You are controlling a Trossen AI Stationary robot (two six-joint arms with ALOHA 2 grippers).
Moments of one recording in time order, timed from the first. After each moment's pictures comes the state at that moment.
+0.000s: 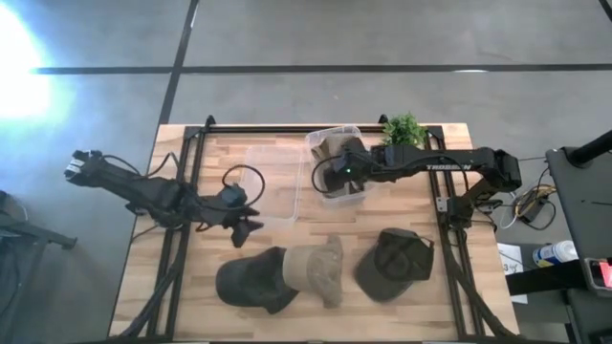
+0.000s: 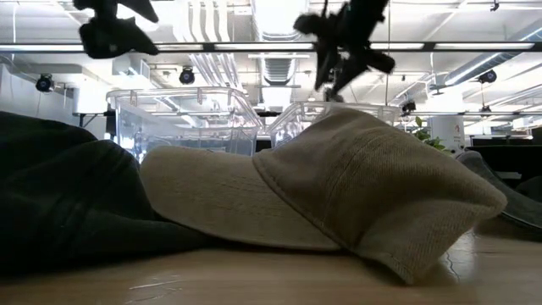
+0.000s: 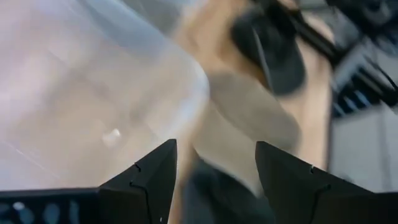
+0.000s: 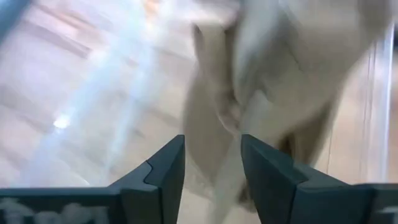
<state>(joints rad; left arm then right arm) -0.33 0.97 0.88 -0.57 -0.28 -0.82 -0.10 1.58 1.41 -0.86 0.42 0.92</state>
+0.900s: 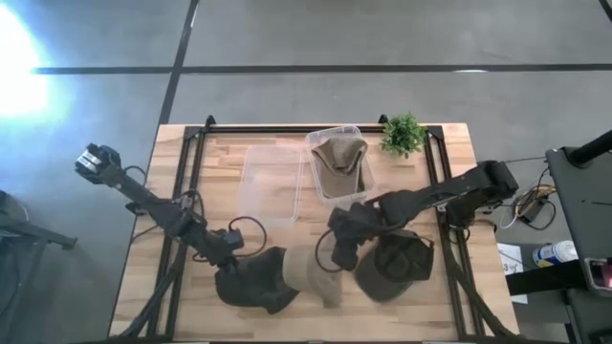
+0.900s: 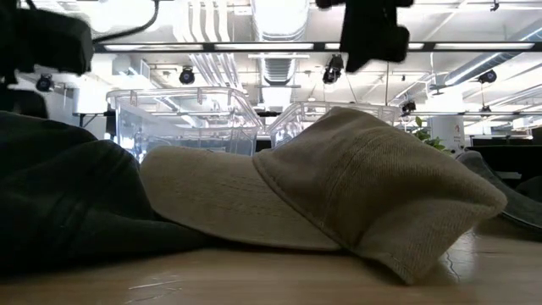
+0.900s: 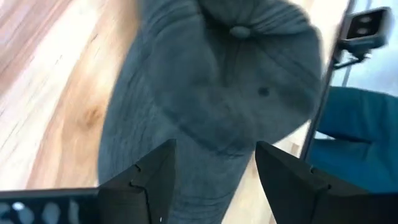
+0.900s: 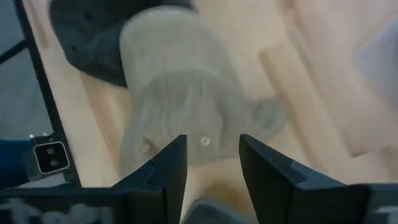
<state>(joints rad) -0.58 1.07 0.58 -0.40 0.06 -1.12 0.27 1.66 1.39 -0.81 0.01 0.76</state>
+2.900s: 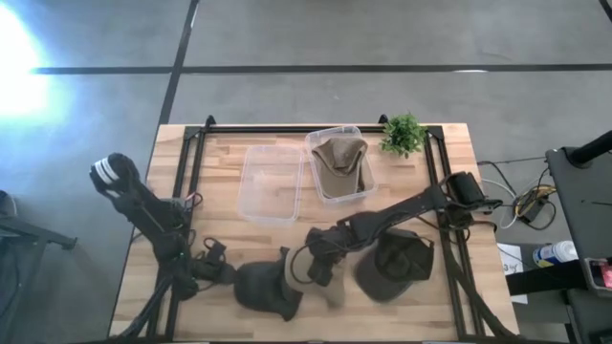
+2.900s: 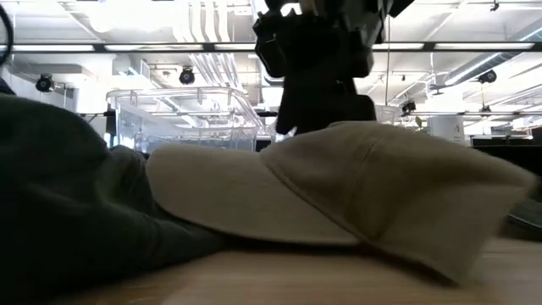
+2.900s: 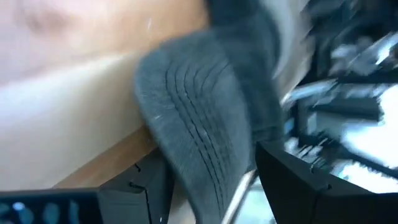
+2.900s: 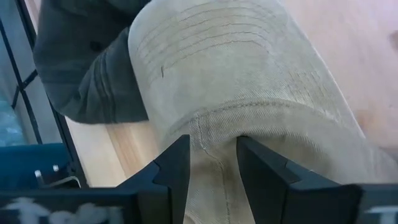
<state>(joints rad) -1.04 1.36 0.33 0.32 -0.73 -2.07 0.27 1.94 1.37 -0.44 -0.13 0.86</state>
